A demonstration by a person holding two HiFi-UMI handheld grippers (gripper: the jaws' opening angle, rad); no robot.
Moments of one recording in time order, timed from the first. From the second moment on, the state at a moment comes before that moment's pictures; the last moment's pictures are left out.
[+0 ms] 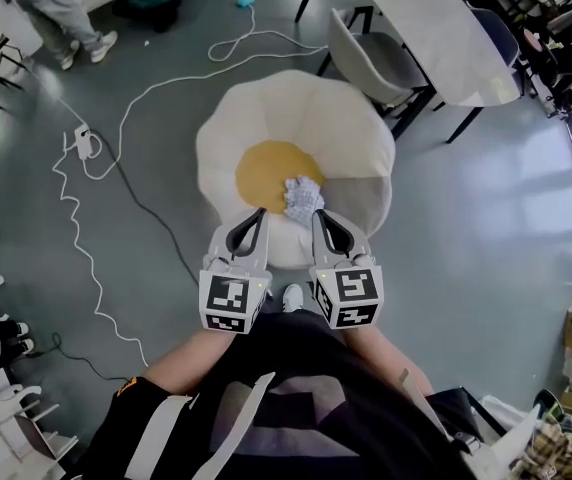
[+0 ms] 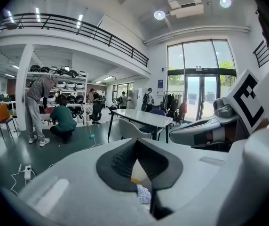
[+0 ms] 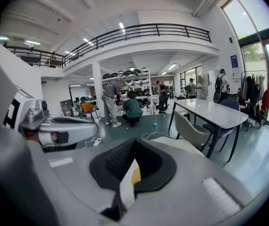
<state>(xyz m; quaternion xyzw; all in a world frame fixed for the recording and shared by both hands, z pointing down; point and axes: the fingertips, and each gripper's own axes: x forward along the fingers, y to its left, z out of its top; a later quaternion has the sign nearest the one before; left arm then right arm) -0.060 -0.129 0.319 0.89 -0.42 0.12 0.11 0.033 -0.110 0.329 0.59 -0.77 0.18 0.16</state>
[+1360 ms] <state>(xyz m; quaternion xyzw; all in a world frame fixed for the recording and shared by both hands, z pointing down) -0.101 -0.029 0.242 0.87 -0.47 0.08 0.07 -0.014 -0.015 0.251 0.52 -0.84 0.11 0.12</state>
